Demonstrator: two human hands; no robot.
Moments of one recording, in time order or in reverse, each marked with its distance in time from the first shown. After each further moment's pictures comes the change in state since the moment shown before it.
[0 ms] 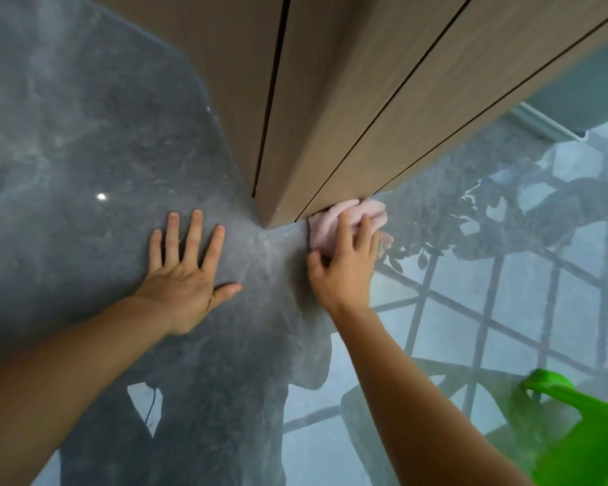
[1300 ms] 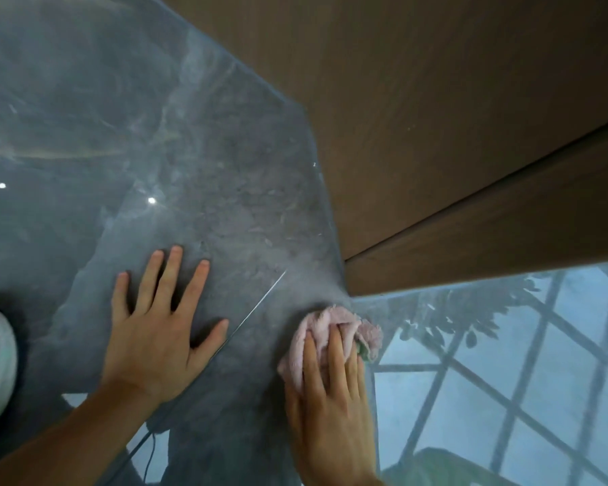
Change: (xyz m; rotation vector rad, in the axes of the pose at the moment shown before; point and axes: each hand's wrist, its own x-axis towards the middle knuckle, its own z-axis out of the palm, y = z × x) left_hand -0.043 -0.099 0.023 -0.007 0.380 -0.265; right_hand -0.093 -0.060 0.055 -0.218 -0.241 -0.470
